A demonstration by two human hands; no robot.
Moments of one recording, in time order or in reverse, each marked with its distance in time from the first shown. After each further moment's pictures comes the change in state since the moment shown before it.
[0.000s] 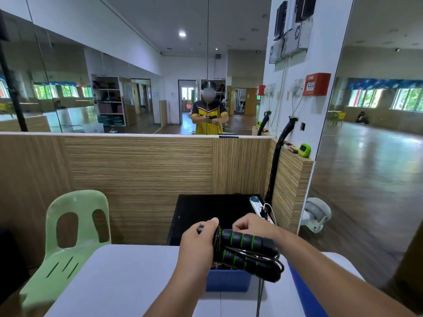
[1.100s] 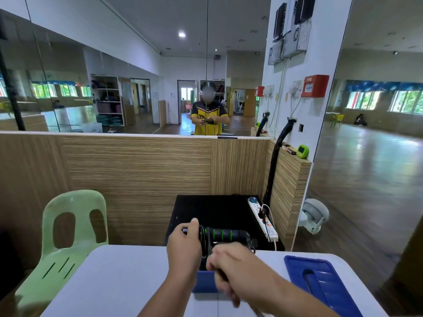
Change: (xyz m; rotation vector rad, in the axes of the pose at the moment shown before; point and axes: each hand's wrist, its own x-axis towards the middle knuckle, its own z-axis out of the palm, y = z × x) left_hand 0.022 -0.012 -0.008 0.177 0.312 0.094; right_hand -0.081 -0.053 0.070 0.183 0.027 0.002
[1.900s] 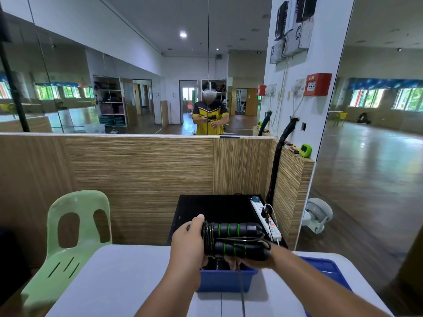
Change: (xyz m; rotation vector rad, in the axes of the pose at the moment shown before) left_hand -0.009 0.017 -0.009 -0.180 -0.205 -0.137; right_hand 0.059 0.044 -0.047 -0.121 -0.072 0.095
